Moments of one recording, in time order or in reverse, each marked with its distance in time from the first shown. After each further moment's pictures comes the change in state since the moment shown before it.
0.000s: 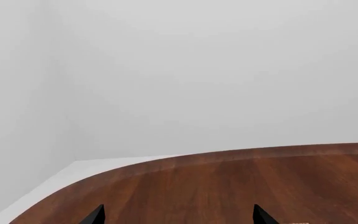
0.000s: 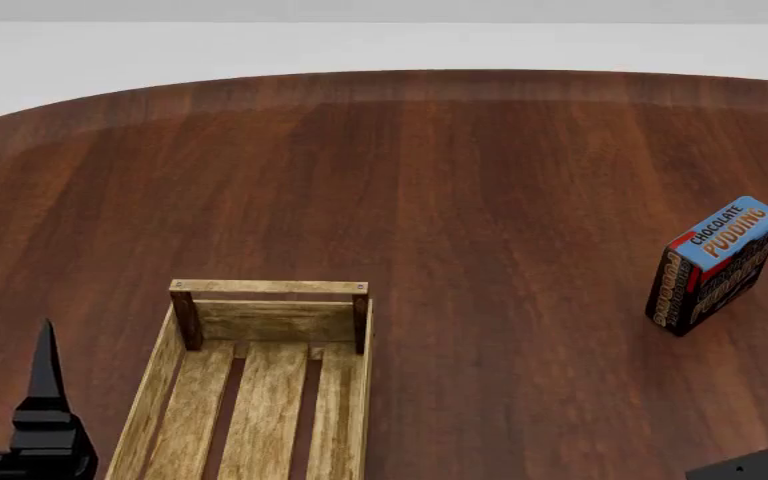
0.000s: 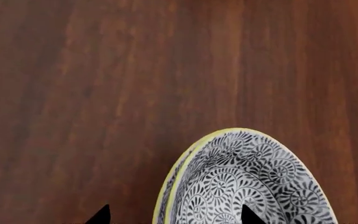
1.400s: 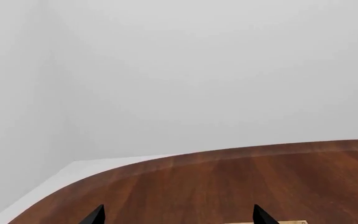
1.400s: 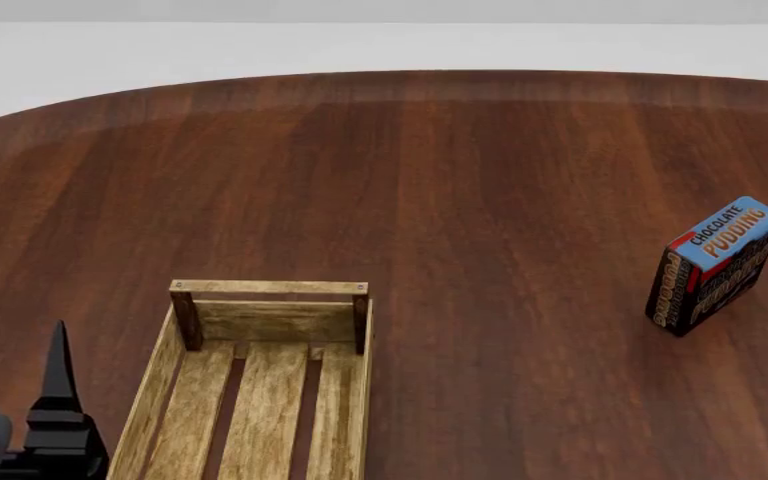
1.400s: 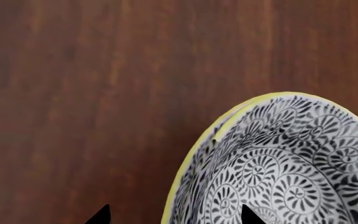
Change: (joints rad) left arm -0.019 -0.007 0.035 -0.016 0.001 0.002 -0.016; right arm 0.032 -0.067 -0.141 0.284 -0.144 -0.125 -0.193
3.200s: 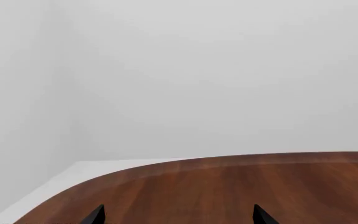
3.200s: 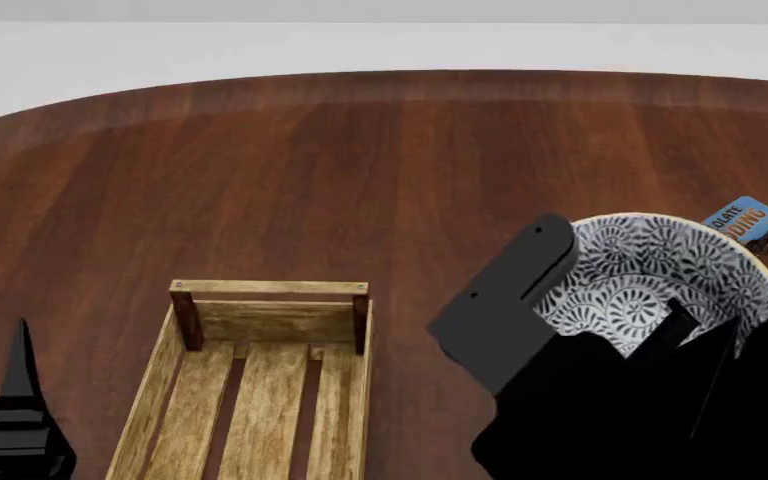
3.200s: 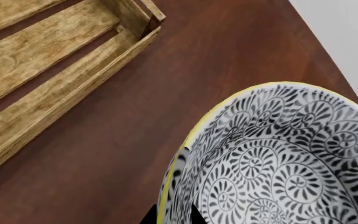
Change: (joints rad) left arm 0.042 -0.032 -0.064 0.034 -0.054 0.033 -0.022; right arm 0.772 -0.141 -0.368 -0.330 0.461 0.351 0.240
